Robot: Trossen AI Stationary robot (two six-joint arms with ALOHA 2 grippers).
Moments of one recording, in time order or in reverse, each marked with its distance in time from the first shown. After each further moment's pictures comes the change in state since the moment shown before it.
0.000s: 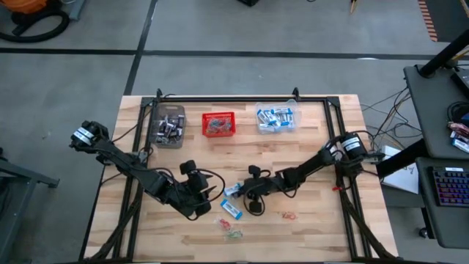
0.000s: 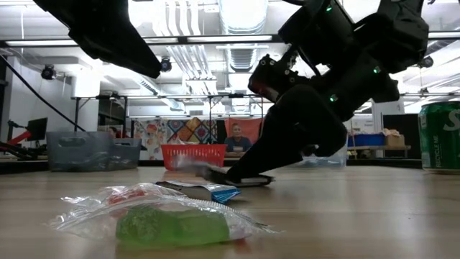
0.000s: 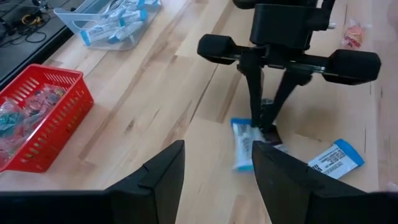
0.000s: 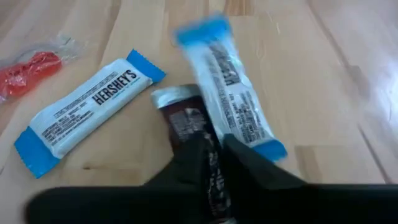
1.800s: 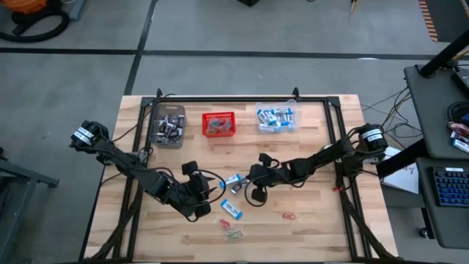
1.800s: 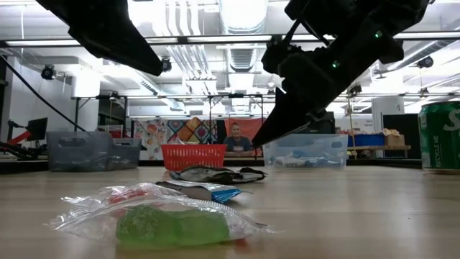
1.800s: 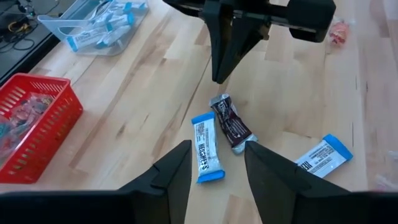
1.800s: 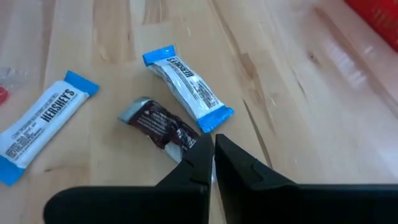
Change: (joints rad) left arm 0.001 0.001 -0.002 0.037 0.030 0.061; right arm -0.034 -0.257 -0.004 -0.311 0.115 0.144
